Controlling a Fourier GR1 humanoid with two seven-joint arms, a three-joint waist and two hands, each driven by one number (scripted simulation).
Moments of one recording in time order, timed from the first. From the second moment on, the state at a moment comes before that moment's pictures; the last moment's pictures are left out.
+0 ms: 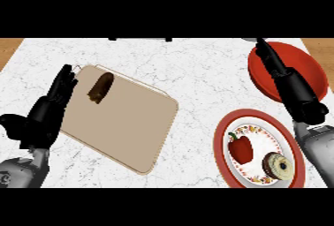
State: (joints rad) left arm -0.18 0.47 -0.22 -1.64 0.23 0.29 0.11; right arm -0.42 -0.53 0.27 -1.53 -0.11 -0.12 -0.04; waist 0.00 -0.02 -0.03
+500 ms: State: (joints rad) left arm -0.13 0.41 -0.32 -1.65 0.25 0.16 0.04; right arm -0.13 -0.50 0.20 -1.59 -0.05 -0.33 0.02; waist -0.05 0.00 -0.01
